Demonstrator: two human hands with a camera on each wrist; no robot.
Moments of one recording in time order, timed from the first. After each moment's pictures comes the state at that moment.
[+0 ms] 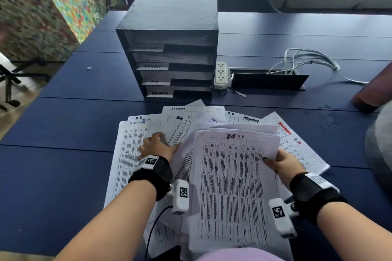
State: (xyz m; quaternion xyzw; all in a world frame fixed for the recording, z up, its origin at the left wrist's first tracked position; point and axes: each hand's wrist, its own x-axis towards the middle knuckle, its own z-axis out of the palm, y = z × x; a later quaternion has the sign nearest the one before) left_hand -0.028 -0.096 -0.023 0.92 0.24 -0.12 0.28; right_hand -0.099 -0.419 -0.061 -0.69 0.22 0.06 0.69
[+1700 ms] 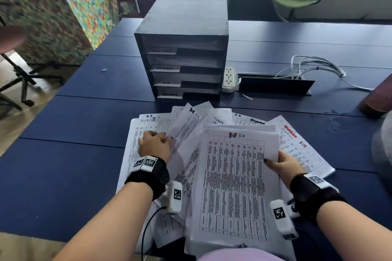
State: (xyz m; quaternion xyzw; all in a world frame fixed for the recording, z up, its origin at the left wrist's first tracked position) left_hand -0.044 -0.067 -0.012 0.95 0.17 0.01 0.28; right_hand -0.103 -0.406 -0.057 -0.75 0.22 0.09 0.62
